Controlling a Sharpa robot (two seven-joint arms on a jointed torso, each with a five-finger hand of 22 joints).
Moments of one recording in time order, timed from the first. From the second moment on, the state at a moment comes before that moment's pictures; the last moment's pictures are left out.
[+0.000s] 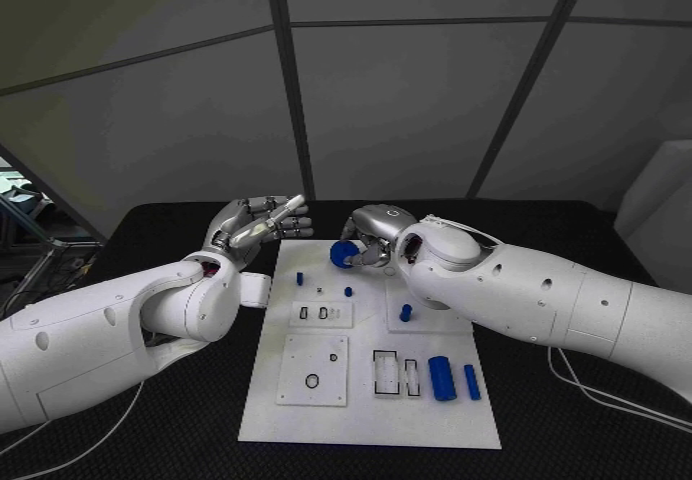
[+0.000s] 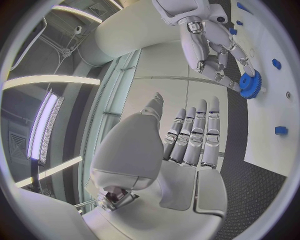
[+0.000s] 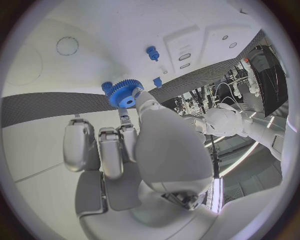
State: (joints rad) left arm 1.16 -0.89 0.06 1.60 0.00 -0.43 0.46; left_hand 1.41 -0.04 0.07 0.14 0.06 0.88 0.23 0.10 0.07 0.91 0.21 0.12 0.06 1.00 0.15 0.19 0.10 0.19 0.82 0.26 0.44 0.22; right arm 1.25 -0.43 0.02 1.24 -1.64 -0.27 -0.21; right_hand 1.48 -0.07 0.14 0.18 0.31 1.00 0.15 0.14 0.07 1.43 0.06 1.44 1.31 1.47 0.00 1.57 1.31 0.06 1.39 0.10 1.44 1.31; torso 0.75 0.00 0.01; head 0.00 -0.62
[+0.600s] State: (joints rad) left arm 1.16 -0.89 0.06 1.60 0.00 -0.43 0.46; left_hand 1.41 -0.04 0.07 0.14 0.06 0.88 0.23 0.10 0.07 0.91 0.21 0.12 0.06 1.00 0.15 0.19 0.10 0.19 0.82 0.26 0.44 0.22; right arm 1.25 -0.39 0.01 1.18 -1.65 -0.22 -0.19; right_hand 1.47 -0.07 0.15 0.18 0.31 1.00 0.15 0.14 0.07 1.43 0.06 1.44 1.31 1.47 0.00 1.57 1.31 0.06 1.39 0.11 1.44 1.31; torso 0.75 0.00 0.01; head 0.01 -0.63
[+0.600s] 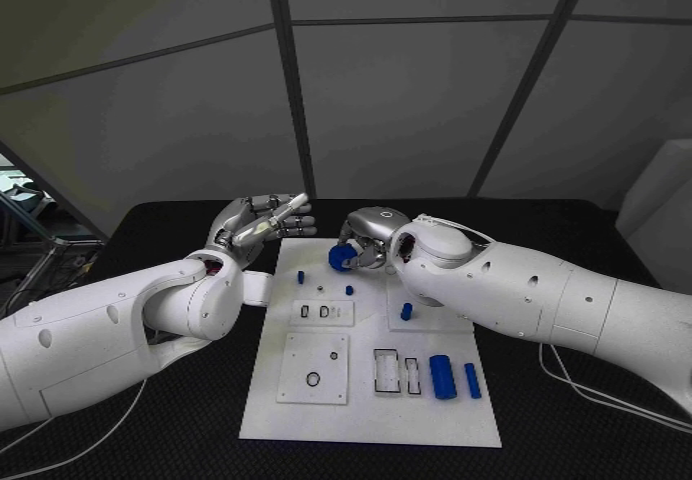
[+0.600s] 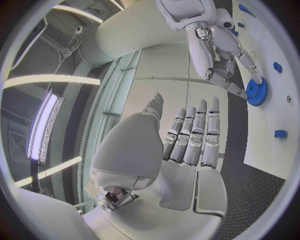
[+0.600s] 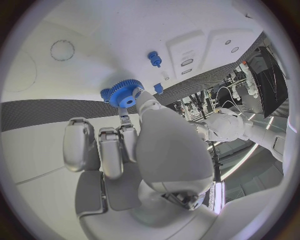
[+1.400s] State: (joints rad) left arm 1.16 -0.89 0.06 1.60 0.00 -0.43 0.45; left_hand 1.41 -0.04 0.07 0.14 0.06 0.88 0.23 0.10 0.07 0.91 0.21 0.12 0.06 1.00 0.15 0.19 0.10 0.19 0.82 0.26 0.44 0.22; right arm 1.25 -0.38 0.01 1.15 -1.65 -0.19 -0.17; right_hand 1.39 -0.12 0.16 0.19 0.21 0.89 0.18 0.08 0.07 1.36 0.10 1.35 1.29 1.47 0.02 1.57 1.31 0.06 1.40 0.12 1.45 1.31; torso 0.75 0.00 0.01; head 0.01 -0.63
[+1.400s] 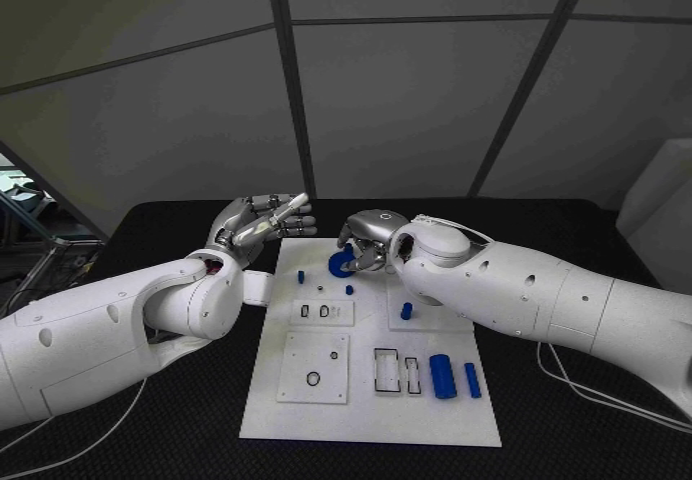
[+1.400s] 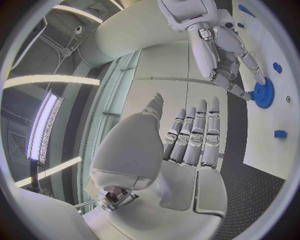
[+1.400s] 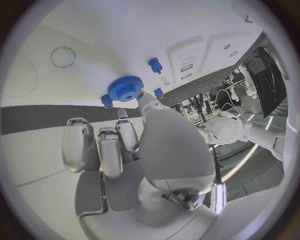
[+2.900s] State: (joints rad) left arm 1.16 -0.90 0.06 1.59 0.00 -0.43 0.45; left_hand 1.41 -0.04 0.07 0.14 0.06 0.88 0.23 0.10 0.07 0.91 0.21 0.11 0.06 1.00 0.15 0.19 0.10 0.19 0.82 0.25 0.44 0.22; right arm 1.23 -0.85 0.01 1.35 -1.32 -0.35 0.01; right_hand 1.38 -0.14 0.13 0.18 0.31 0.90 0.17 0.10 0.07 1.38 0.09 1.39 1.31 1.46 0.02 1.57 1.31 0.06 1.41 0.13 1.46 1.31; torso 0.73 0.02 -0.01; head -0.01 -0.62
